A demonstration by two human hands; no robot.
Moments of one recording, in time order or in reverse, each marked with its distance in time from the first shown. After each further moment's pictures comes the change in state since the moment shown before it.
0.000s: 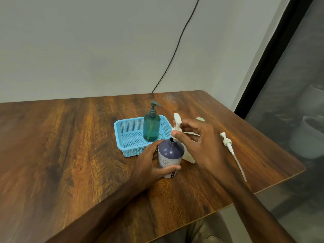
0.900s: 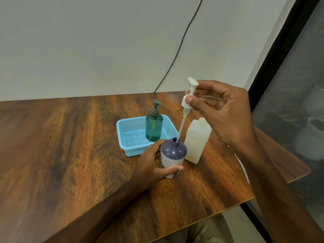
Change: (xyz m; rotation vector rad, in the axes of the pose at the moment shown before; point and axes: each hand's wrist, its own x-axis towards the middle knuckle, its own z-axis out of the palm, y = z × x) left_hand 0.000 0.004 -0.002 0.032 -0.059 -0.065; right_hand 0.042 -0.050 -0.046 0.244 0.101 -0.081
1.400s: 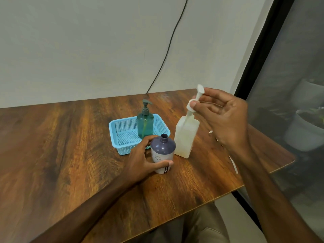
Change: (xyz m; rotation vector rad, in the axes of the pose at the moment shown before) left_hand -0.001 0.008 -0.007 0.000 0.016 0.003; right_hand -0.028 0.019 -0.031 0.076 0.170 0.111
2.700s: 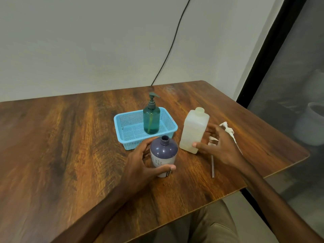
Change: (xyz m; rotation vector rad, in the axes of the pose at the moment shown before) left_hand -0.031 0.003 -0.013 -0.065 0.044 -0.057; right_hand -0.032 0.145 -0.013 -0.387 -0.325 0.397
